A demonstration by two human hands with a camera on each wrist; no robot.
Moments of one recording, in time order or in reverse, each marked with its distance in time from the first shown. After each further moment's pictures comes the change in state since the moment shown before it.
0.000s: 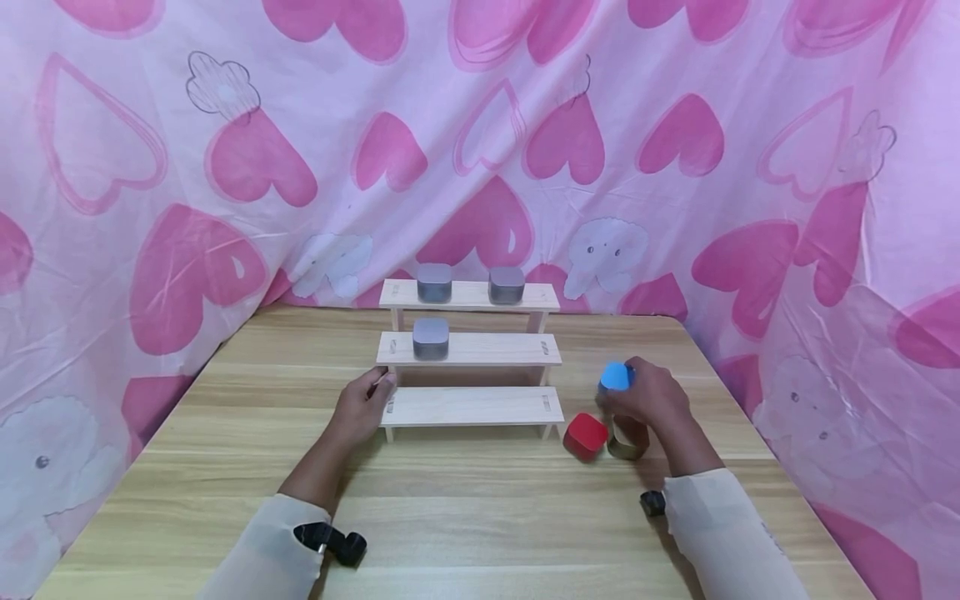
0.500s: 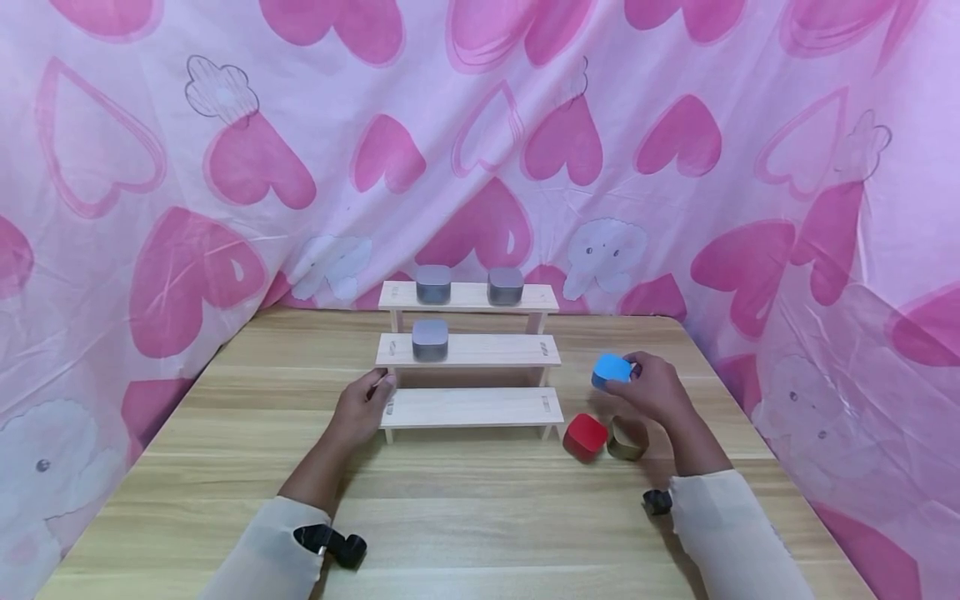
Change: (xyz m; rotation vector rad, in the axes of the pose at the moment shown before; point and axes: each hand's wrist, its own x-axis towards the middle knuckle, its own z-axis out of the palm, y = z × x) left_hand 0.000 -0.002 0.001 0.008 0.005 -0.001; right_hand -0.002 0.002 -0.009 0.210 0.029 -0.124
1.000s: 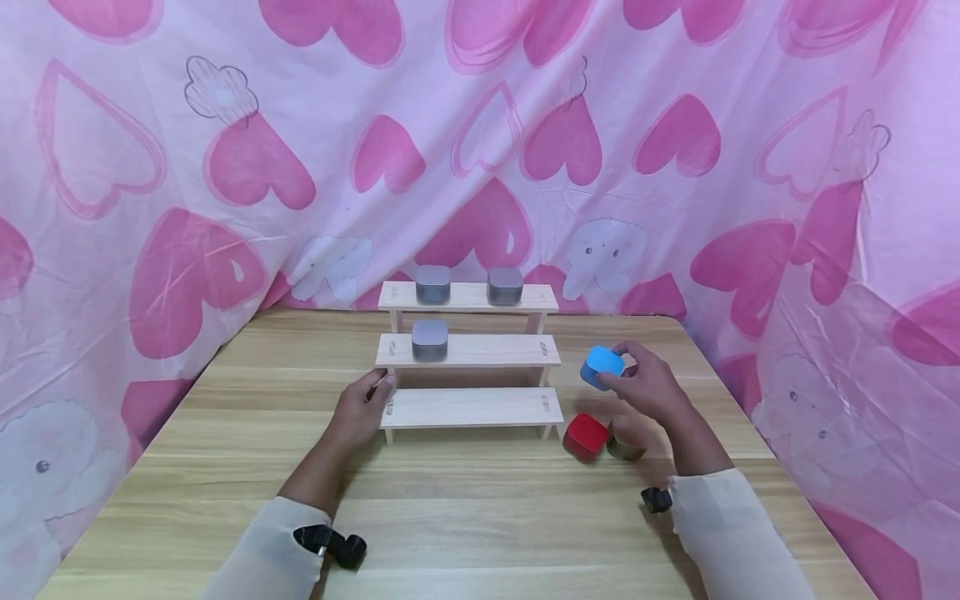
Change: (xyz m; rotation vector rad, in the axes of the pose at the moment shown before) left_hand 0.001 0.000 0.000 -0.010 0.001 0.000; right_hand -0.004 -0.012 0.000 0.032 -0.012 -0.101
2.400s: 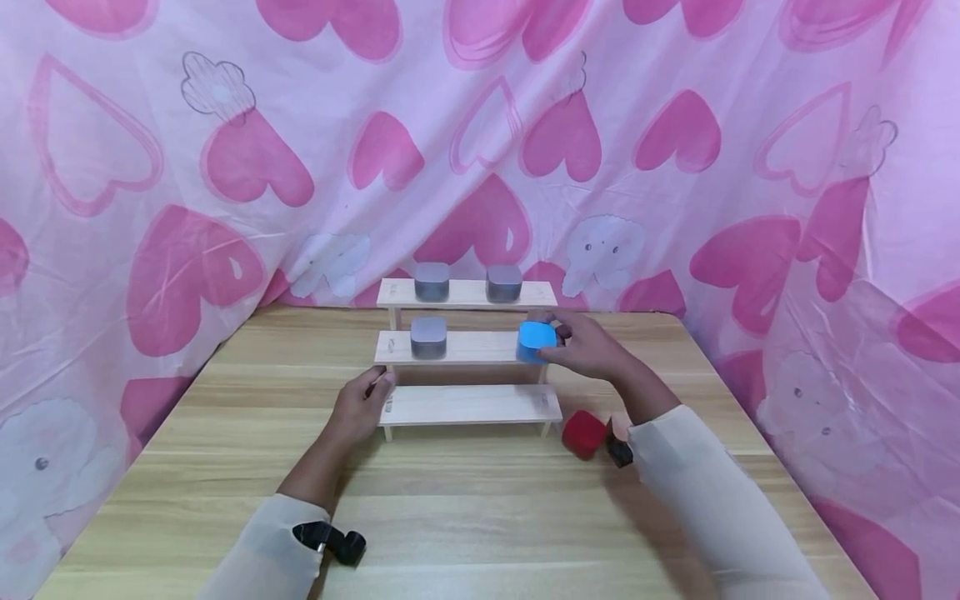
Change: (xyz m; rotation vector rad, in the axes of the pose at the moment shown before) left_hand 0.000 0.001 0.000 0.017 -0.005 0.001; right_hand 0.034 -0.089 0.020 0.005 -0.177 -0.286
